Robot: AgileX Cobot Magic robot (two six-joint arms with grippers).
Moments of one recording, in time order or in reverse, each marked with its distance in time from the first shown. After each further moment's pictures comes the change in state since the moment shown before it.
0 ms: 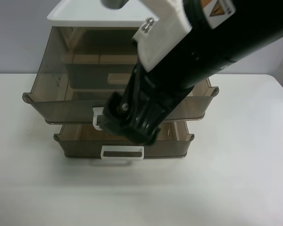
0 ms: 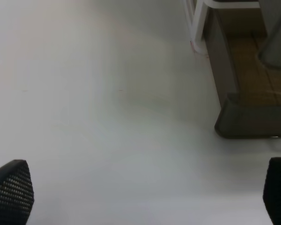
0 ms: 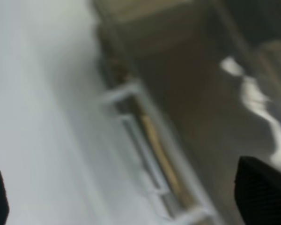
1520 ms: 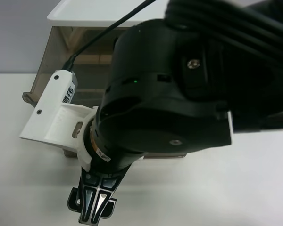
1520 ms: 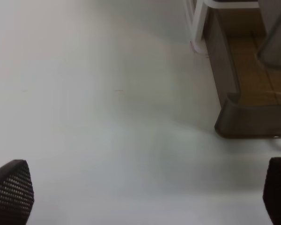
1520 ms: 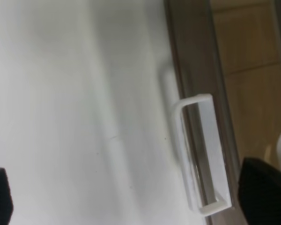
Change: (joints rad) left arm 0.000 0.000 0.000 0.000 0.000 0.000; right arm 0.180 0.325 -0.003 -0.273 -0.019 0.213
